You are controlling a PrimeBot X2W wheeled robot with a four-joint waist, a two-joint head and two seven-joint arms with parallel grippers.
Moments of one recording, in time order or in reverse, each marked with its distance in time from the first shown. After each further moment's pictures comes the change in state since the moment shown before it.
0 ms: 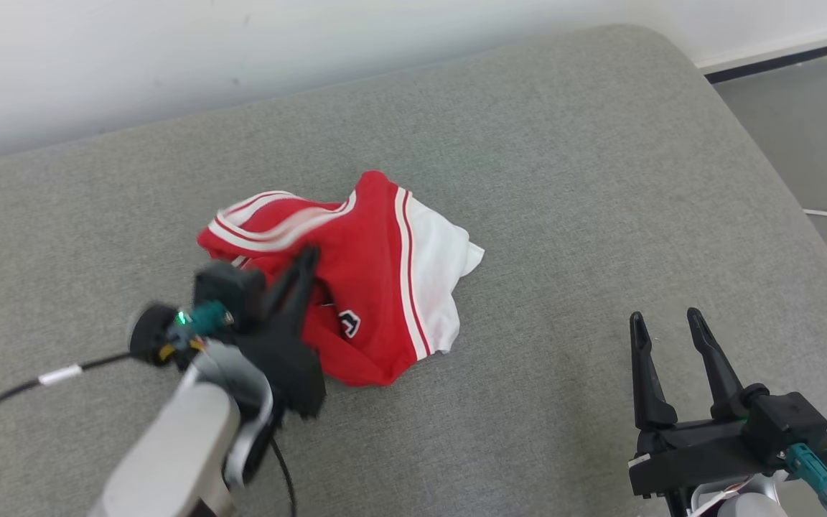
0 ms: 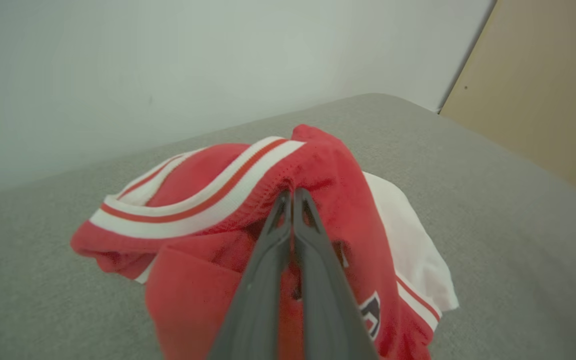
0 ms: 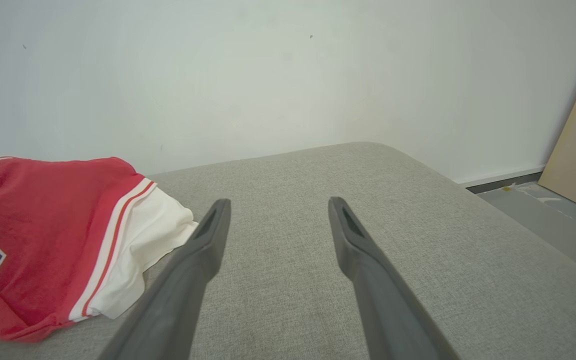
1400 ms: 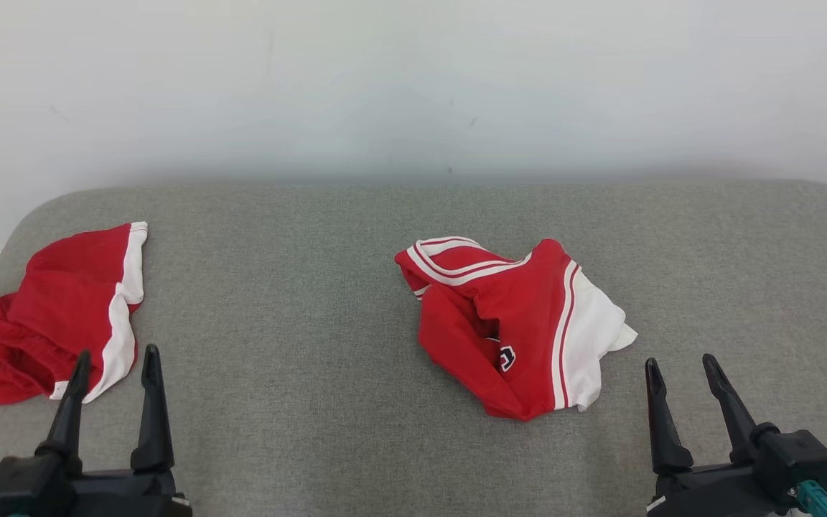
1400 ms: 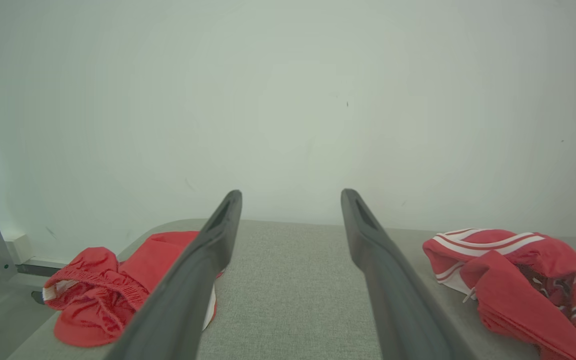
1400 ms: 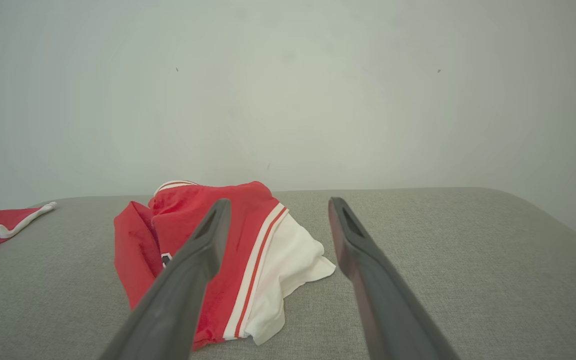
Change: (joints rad) left arm 0.551 0.099 0.377 -0.402 0.075 0.134 -0.215; right arm 0.118 0.000 -0.036 -0.069 -0.052 0.000 0.069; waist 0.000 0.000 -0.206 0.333
